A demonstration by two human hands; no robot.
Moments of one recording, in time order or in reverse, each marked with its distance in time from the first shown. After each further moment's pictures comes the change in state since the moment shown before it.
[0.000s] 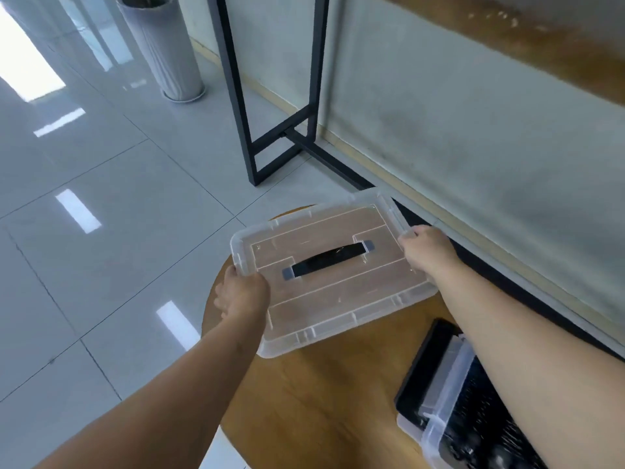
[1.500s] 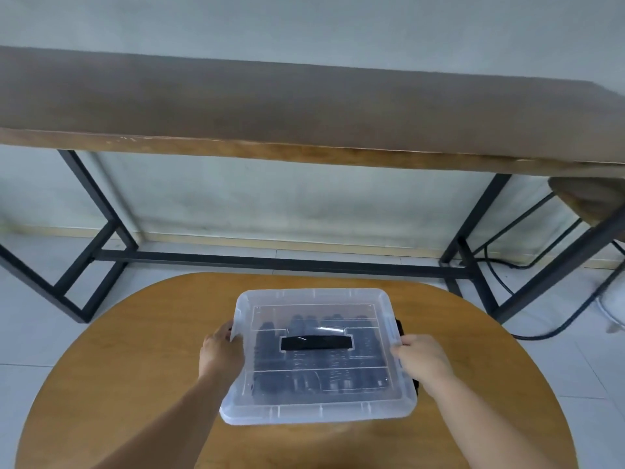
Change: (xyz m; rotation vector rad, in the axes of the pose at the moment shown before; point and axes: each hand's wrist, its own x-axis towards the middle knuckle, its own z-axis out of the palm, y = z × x) left_hand -0.232 -0.043 0.148 0.532 -0.499 0.802; right_hand -0.280 0.356 -0.084 0.494 0.246 0.584
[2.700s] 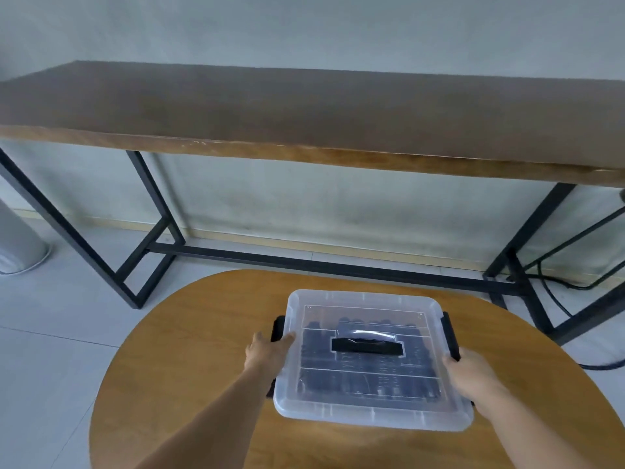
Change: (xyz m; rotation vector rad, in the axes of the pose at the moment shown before) left_hand -0.008 -0.004 -0.022 -0.108 -0.125 -0.339; right_hand -0.001 -0.006 0.019 -0.036 0.028 -0.007
